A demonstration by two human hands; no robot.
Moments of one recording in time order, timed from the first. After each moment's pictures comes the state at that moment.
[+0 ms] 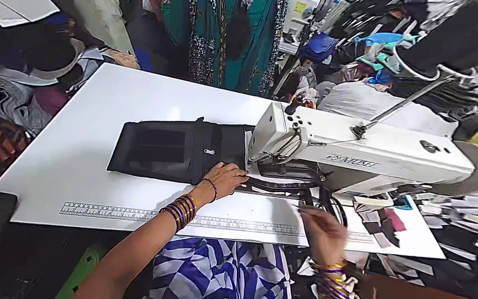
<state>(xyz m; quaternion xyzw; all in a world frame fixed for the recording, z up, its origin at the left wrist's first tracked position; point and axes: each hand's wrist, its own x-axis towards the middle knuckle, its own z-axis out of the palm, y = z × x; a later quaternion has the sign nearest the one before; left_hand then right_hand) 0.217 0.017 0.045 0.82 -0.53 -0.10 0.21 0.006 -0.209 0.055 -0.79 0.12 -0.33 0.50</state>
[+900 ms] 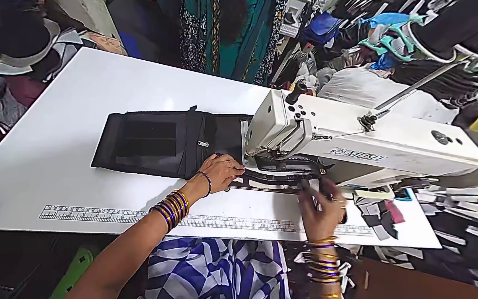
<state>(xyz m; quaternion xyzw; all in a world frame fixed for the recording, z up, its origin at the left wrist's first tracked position) 0.229 0.018 0.030 0.80 -0.53 -0.06 0.26 0.034 -0.229 0.055 -0.93 0.15 -0.31 0.15</state>
